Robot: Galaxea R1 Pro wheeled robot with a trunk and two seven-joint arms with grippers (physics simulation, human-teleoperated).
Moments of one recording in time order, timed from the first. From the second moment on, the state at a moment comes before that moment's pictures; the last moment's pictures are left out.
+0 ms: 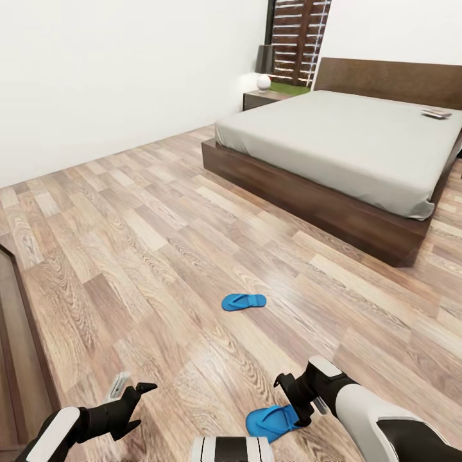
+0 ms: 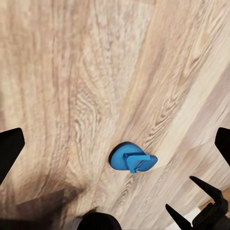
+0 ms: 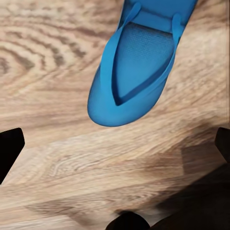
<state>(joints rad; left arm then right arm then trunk) -0.32 0.22 0.08 -0.80 1.26 0.82 0.05 -0.80 0.02 -0.01 -0.15 -1.31 0.49 -0.56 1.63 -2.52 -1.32</state>
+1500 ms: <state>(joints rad) -0.32 0.25 0.07 -0.80 1.26 0.87 -0.31 -0.80 0.01 0.00 -0.26 -1.31 0.50 -0.56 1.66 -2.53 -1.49</state>
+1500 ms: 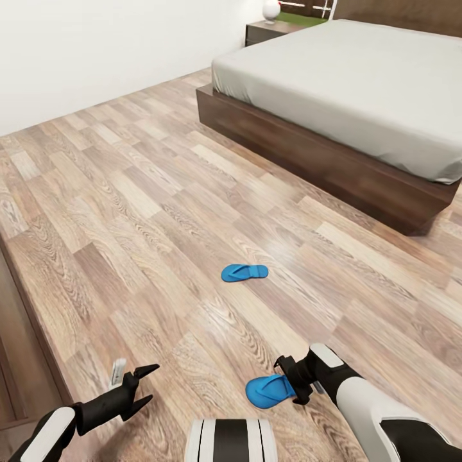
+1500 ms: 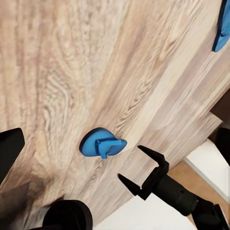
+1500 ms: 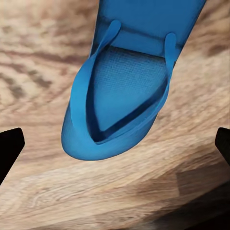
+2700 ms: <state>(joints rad) -0.32 0.25 0.07 -0.80 1.26 0.87 -0.34 -0.88 0.01 0.00 -0.27 -1.30 0.50 -0.56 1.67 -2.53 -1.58</state>
